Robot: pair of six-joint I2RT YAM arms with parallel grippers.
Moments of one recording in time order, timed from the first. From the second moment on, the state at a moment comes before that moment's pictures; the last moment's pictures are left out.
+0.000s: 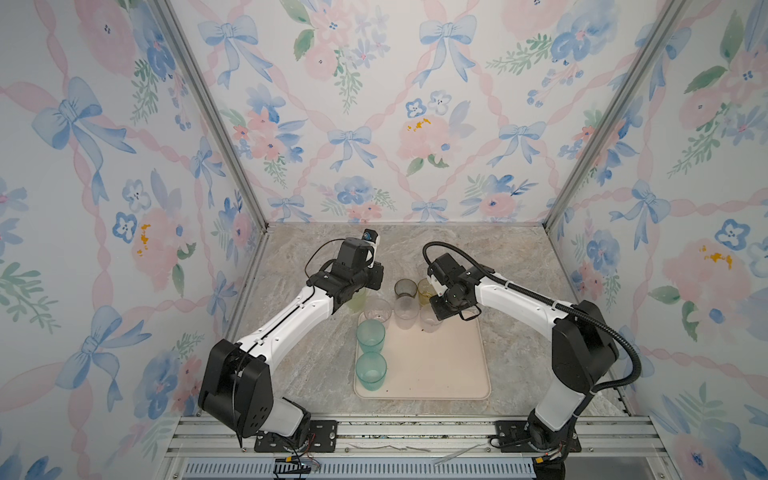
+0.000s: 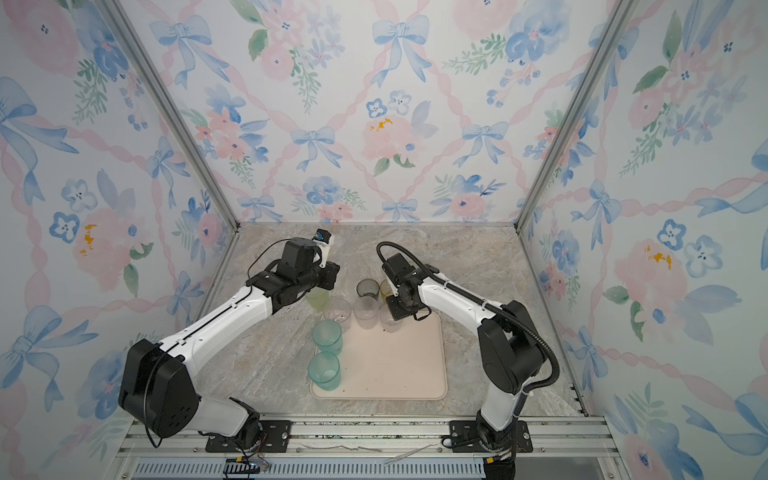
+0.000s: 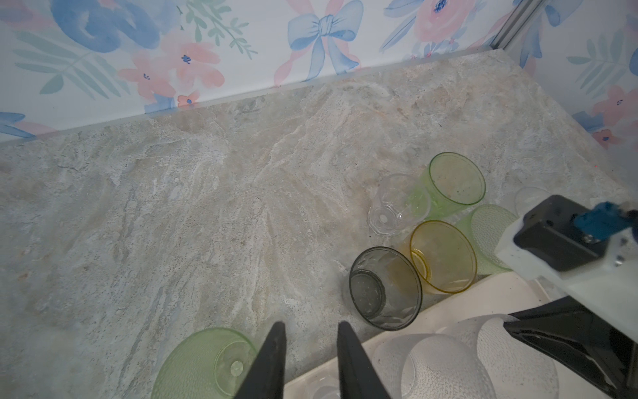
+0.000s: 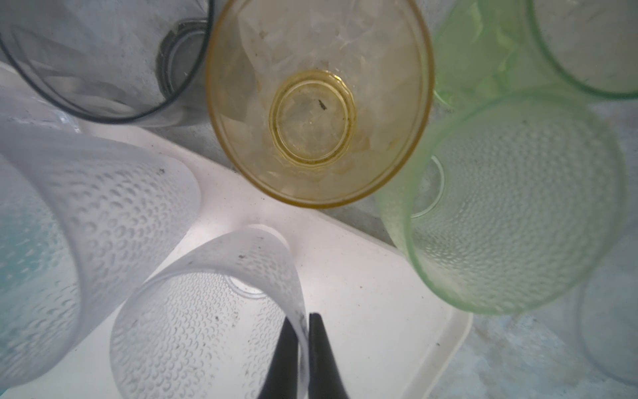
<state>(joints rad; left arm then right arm) -0.48 1.45 1.14 -0.33 -0.03 -0.13 0.64 1.76 1.34 -0.85 0.05 0.20</state>
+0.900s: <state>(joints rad) -0.48 1.45 1.14 -0.33 -0.03 -0.13 0.63 1.77 1.34 -0.85 0.07 0.19</state>
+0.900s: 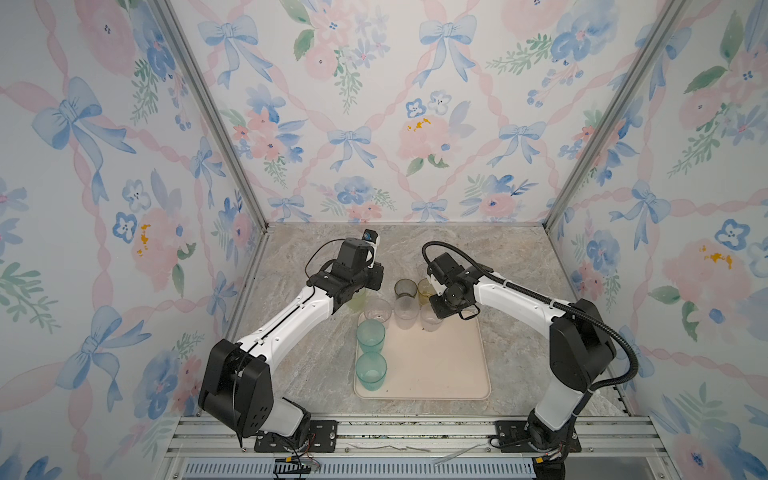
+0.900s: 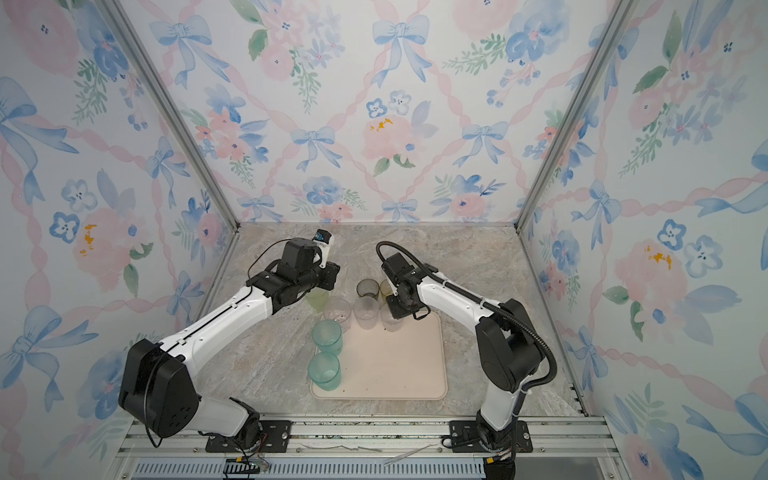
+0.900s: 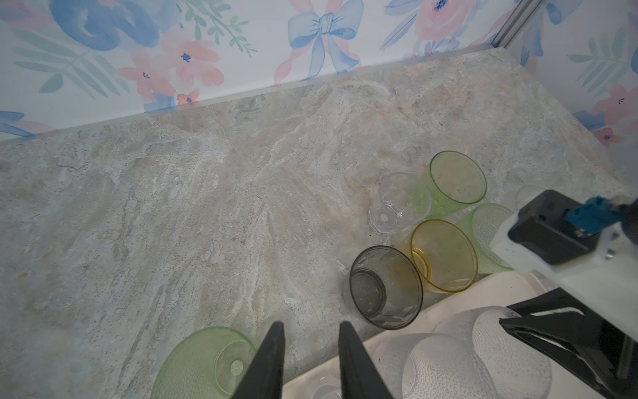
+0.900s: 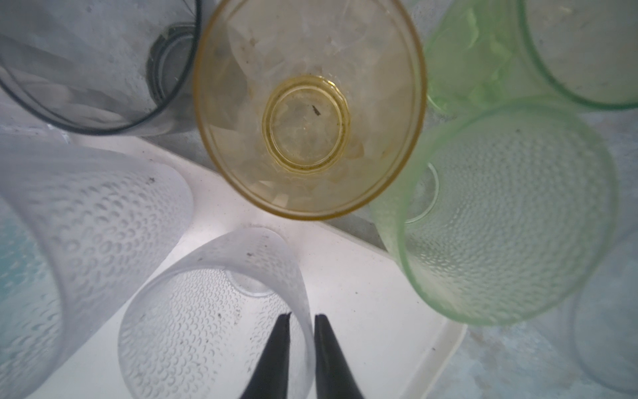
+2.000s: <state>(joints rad) -0.51 1.53 1.20 -0.34 0.00 -0.13 0.25 1.48 1.25 -0.85 0.15 0.18</state>
